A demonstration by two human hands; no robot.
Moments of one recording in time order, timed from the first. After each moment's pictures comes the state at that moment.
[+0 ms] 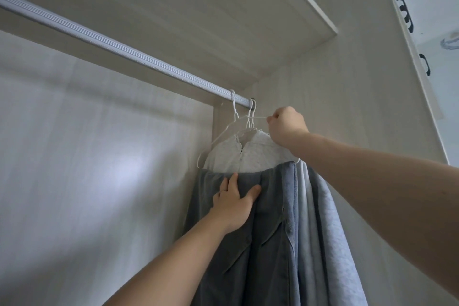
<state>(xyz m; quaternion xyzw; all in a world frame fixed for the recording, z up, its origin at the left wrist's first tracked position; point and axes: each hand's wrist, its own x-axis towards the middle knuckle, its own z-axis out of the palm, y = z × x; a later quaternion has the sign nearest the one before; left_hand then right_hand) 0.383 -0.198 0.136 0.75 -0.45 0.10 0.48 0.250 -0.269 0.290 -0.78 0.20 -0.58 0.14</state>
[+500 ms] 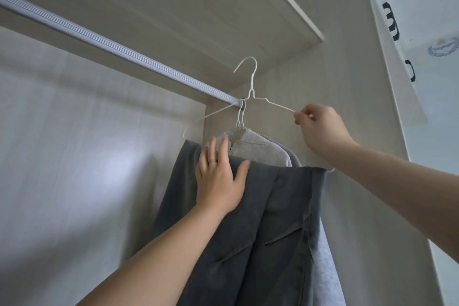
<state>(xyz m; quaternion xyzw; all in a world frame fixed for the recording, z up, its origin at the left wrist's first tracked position) 0.344 -0.184 0.155 0.65 -0.42 0.42 0.47 0.153 -0.288 0.258 -0.74 0.13 -0.66 0.08</state>
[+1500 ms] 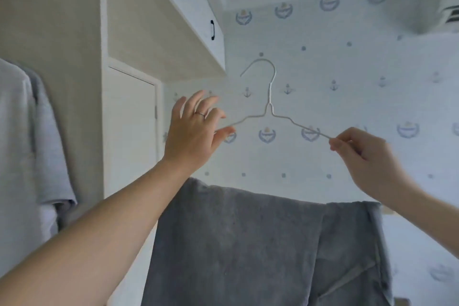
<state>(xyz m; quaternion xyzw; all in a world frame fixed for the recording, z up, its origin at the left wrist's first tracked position) -0.128 -0.291 0.095 0.40 -0.65 0.53 0.37 -0.465 -0.278 0.043 -0.71 0.39 -0.59 -0.07</state>
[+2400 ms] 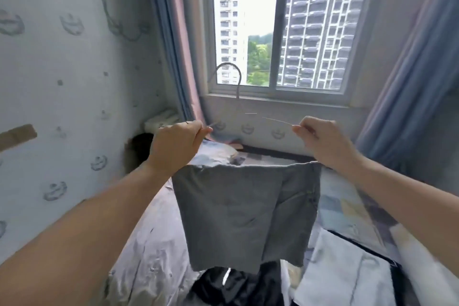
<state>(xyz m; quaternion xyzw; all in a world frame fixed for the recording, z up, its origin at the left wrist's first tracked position) -0.817 -0.293 -0.162 -0.03 -0.92 0.05 0.40 -0.914 0.028 -0.163 -0.26 0.88 -0.32 -0.23</state>
